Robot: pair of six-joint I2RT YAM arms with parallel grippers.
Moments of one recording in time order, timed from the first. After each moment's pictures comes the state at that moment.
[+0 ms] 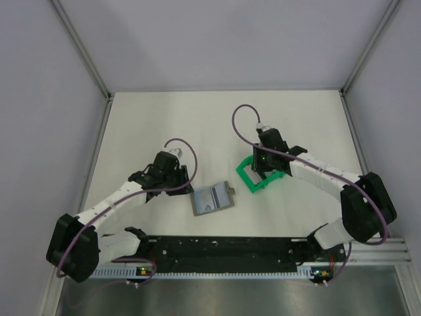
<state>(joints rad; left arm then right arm) -0.50 1.13 0.64 -0.44 0.13 -0.57 0.54 1.45 0.91 -0.35 0.03 0.43</state>
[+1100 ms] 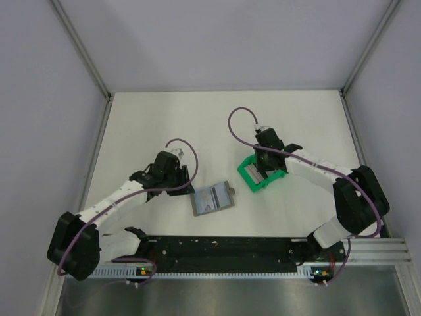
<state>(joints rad) -0.50 1.15 0.64 -0.43 0.16 -0.58 0.54 1.54 0.95 -0.40 0.15 0.36</state>
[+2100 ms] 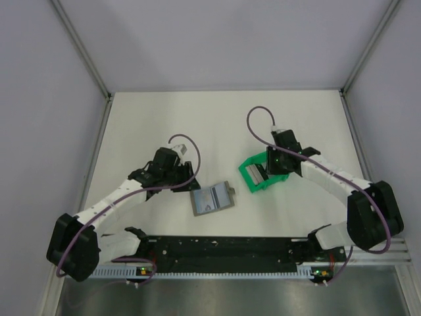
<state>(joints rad) -0.51 1.14 0.67 -0.39 0.25 -0.58 0.42 1.42 0.88 -0.46 0.05 0.36</state>
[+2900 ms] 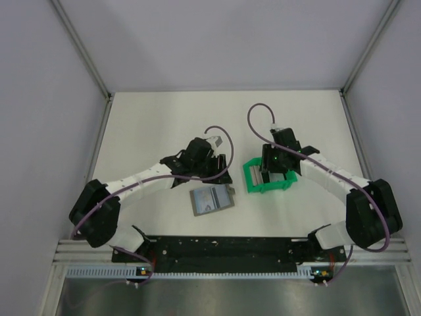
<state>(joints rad) -0.73 1.42 0.90 -0.23 0.27 -0.63 0.42 1.39 0.87 -0.44 -0.02 0.42</state>
